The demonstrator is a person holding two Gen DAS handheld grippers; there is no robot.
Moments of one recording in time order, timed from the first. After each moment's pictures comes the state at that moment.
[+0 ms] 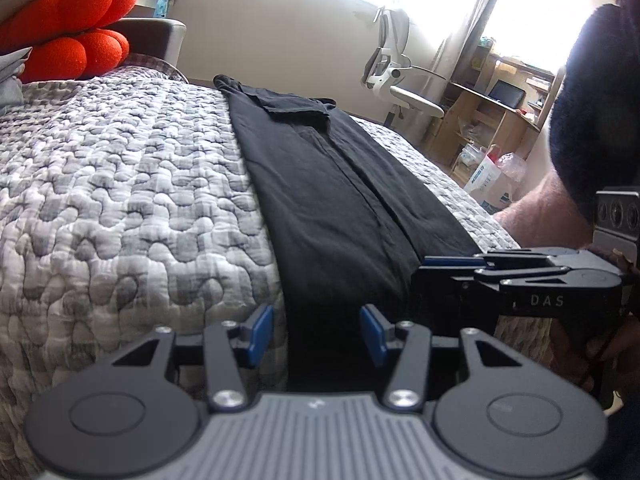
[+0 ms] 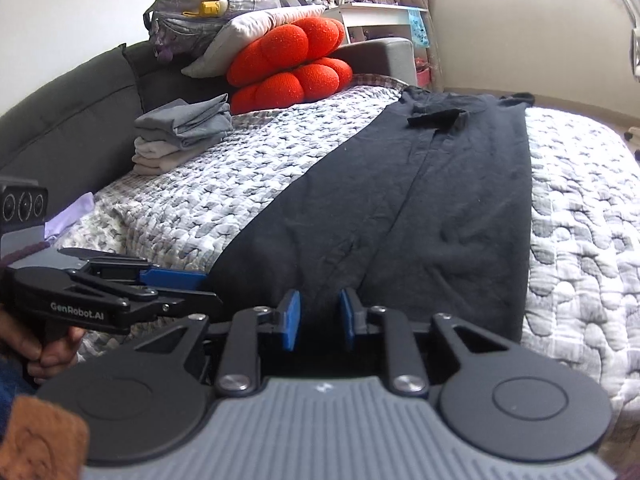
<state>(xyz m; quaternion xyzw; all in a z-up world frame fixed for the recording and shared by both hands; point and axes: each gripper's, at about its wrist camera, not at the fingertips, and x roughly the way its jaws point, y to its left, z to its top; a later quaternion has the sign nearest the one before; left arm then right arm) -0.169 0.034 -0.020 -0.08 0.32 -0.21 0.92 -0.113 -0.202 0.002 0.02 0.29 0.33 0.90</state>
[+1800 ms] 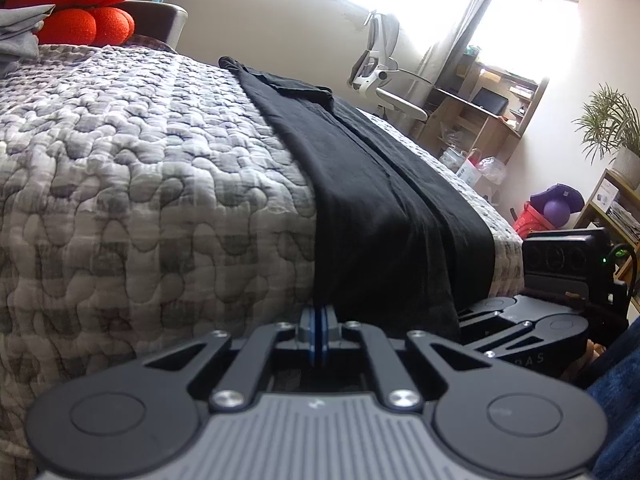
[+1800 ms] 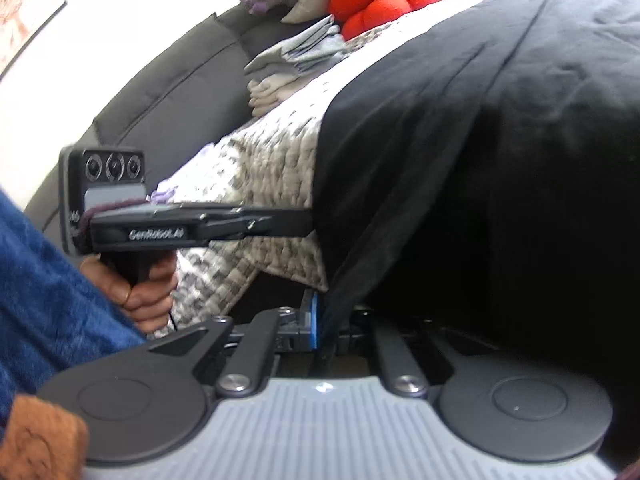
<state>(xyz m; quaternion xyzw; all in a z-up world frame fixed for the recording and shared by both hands) -0.194 0.072 -0.061 -0.12 0.32 -0.24 0.91 -0.128 -0.189 -0.064 0.09 0.37 0.52 0.76</state>
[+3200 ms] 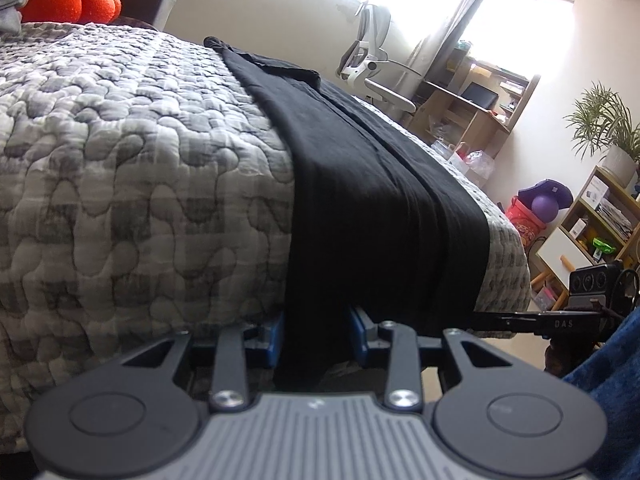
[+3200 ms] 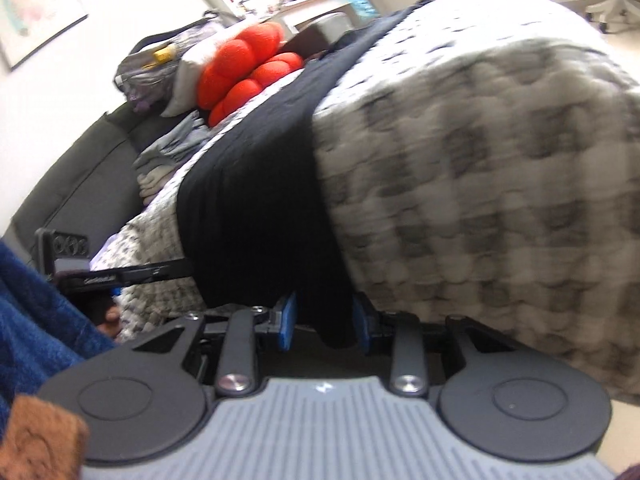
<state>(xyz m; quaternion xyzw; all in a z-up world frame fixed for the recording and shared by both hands) -0.186 0.051 -0.082 -0.13 0.33 -0.27 0.90 -0.161 -0.320 -0.085 0.20 0.34 0.34 0.86</state>
